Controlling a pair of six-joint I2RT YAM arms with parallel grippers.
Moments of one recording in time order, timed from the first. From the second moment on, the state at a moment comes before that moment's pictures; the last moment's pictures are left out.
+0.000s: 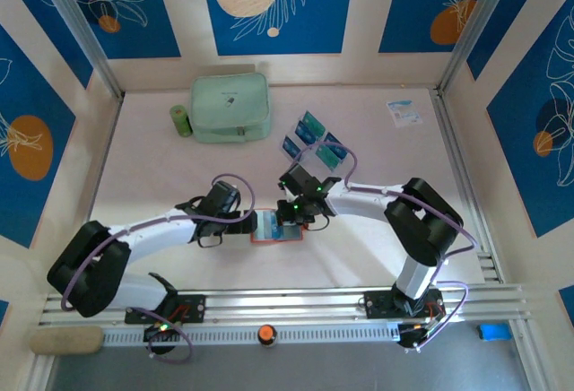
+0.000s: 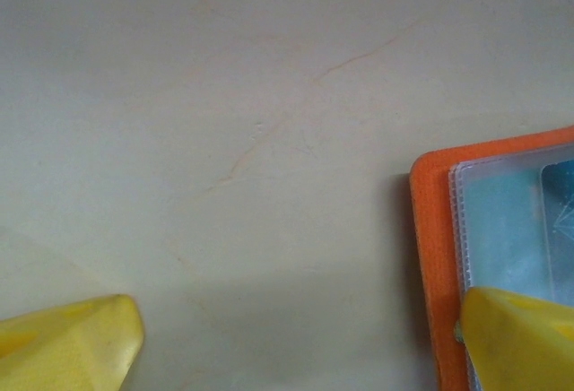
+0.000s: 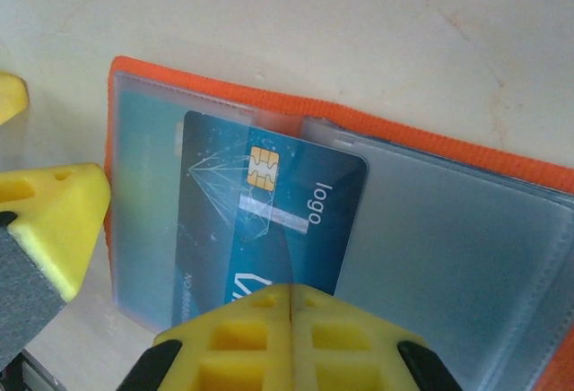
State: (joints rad) left arm -0.65 1.35 0.56 -0.29 -0.03 -0.60; right arm 0.83 1.72 0.97 -0.36 -0.27 0.68
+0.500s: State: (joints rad) left arm -0.65 1.38 0.59 -0.32 -0.04 -0.59; right arm 0.86 1.80 1.02 -0.34 -0.29 0.68
